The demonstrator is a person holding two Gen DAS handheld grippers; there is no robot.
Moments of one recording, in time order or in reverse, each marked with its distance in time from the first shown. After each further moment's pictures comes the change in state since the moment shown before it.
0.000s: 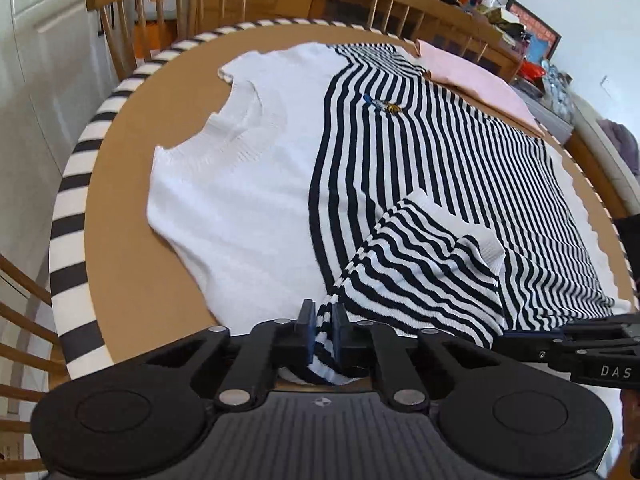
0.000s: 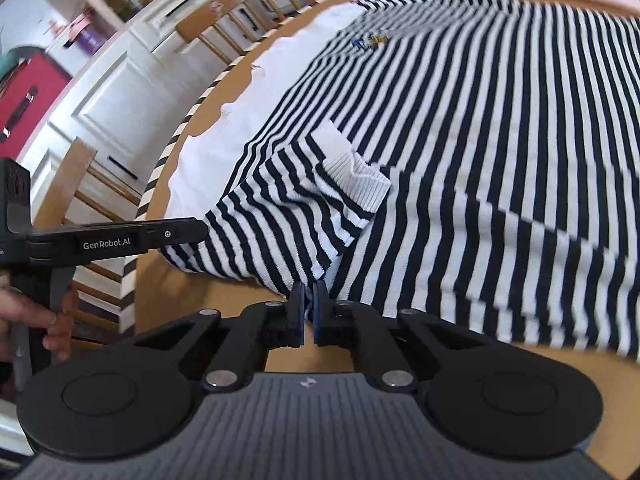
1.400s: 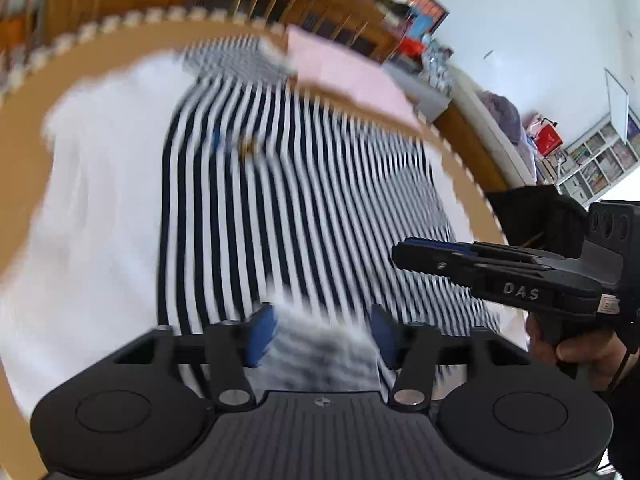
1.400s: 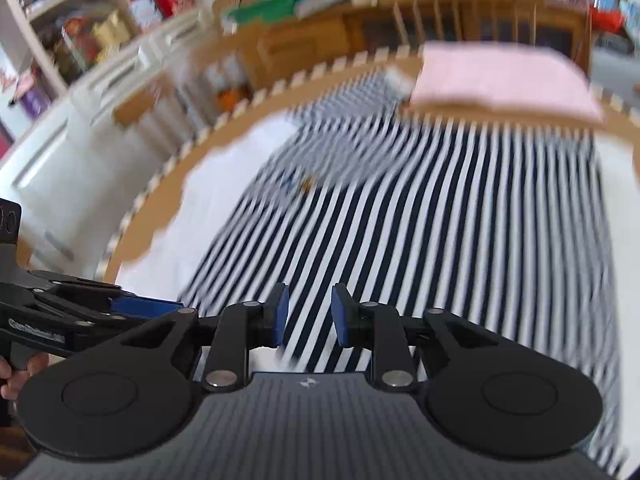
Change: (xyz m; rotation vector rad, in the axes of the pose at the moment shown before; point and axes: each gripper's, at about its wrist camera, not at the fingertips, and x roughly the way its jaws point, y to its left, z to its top) left arm 0.044 -0.024 0.146 0.160 0.051 -0.393; right arm -0.016 -0.012 0.126 0.004 -0.258 -0.220
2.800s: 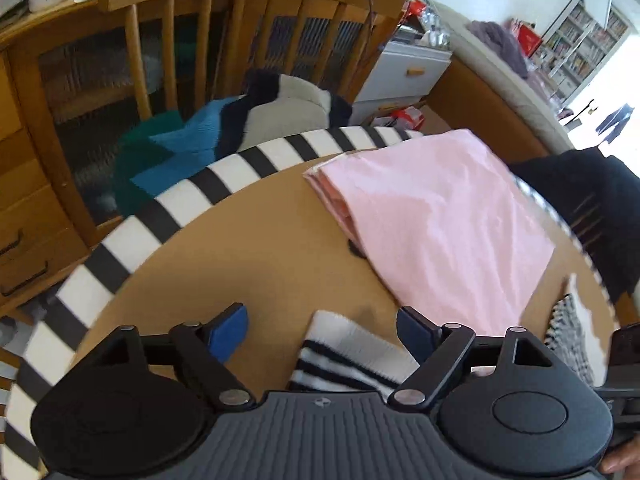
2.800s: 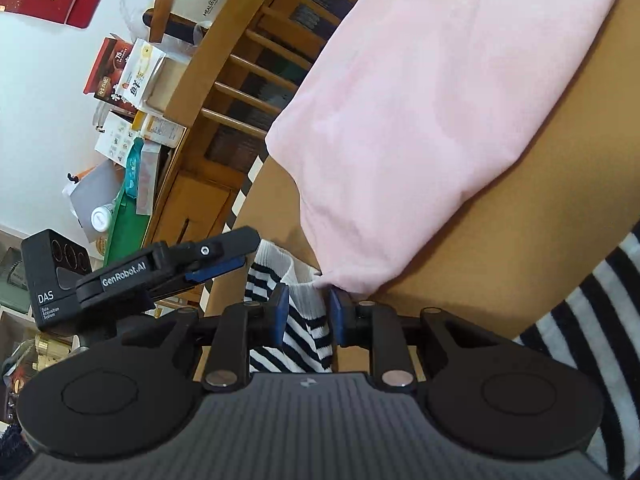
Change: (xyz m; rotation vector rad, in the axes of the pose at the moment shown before) left arm 0.275 0.094 0.360 0.330 0.223 -0.057; right arm 0.232 -0.142 0.132 0.879 -0.224 0.083
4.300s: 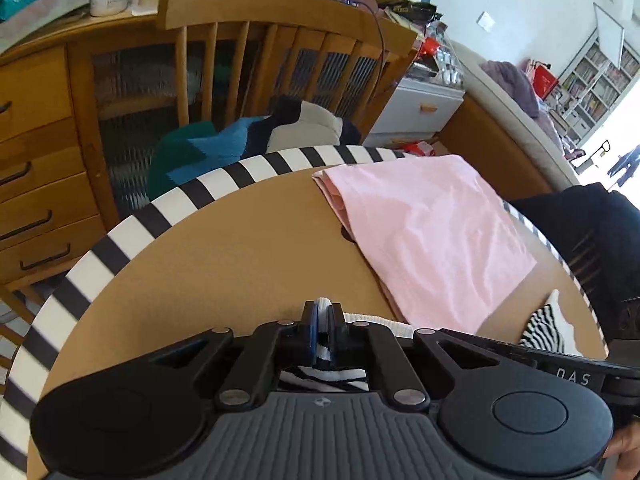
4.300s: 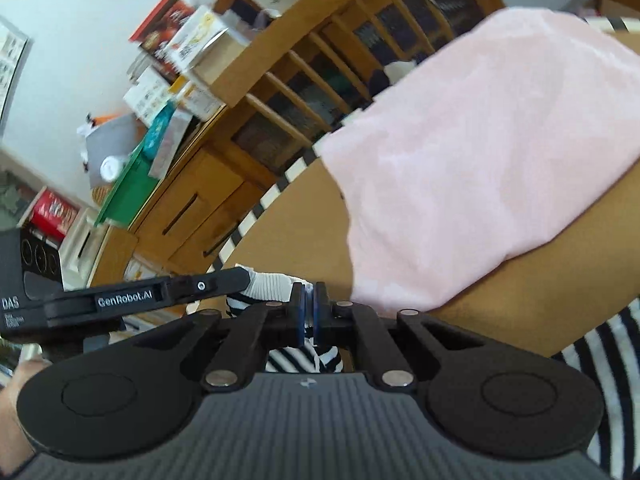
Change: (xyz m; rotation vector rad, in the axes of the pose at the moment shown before) left arm -0.067 -0.022 -0.043 -0.094 -0.127 0.074; right arm -0.022 0.053 -0.005 -0.302 0.000 -0.047
